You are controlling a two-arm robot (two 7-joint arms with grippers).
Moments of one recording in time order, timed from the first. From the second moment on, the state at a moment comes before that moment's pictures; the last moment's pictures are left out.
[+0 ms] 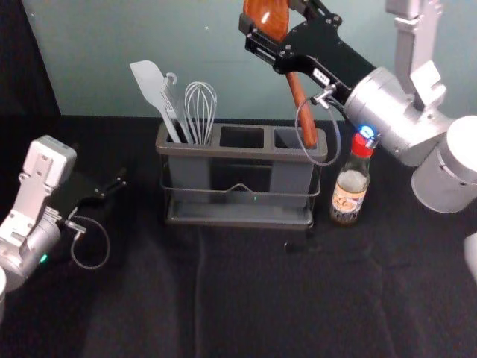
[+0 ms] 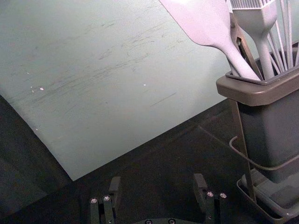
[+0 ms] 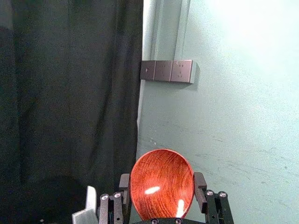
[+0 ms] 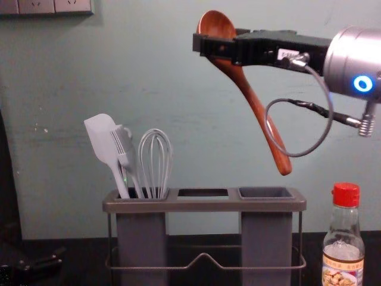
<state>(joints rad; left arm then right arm) -0.20 0.60 0.45 -1.41 -0.25 -0.12 0.03 0.44 0.26 -0.36 -1.64 0.29 0.10 0.33</state>
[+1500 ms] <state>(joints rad) -0.20 0.60 0.45 -1.41 -0.25 -0.12 0.03 0.54 0.27 -0.42 -1.45 0.28 0.13 0.42</state>
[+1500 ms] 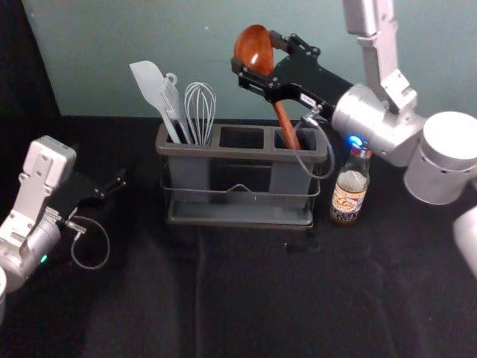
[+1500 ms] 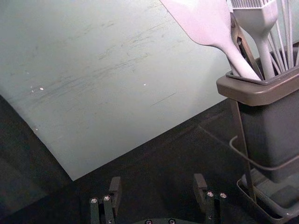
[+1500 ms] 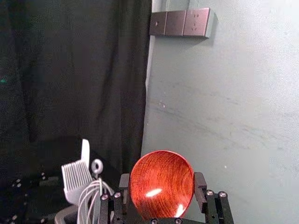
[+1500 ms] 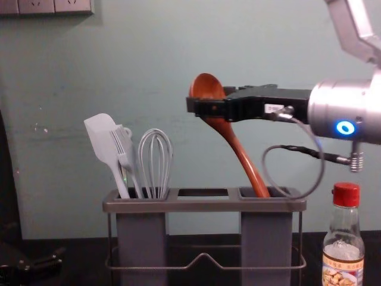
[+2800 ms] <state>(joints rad) -0.20 0.60 0.45 -1.41 -0.25 -0.12 0.03 0.43 0.49 -0.42 -1.62 0.42 0.35 0.43</state>
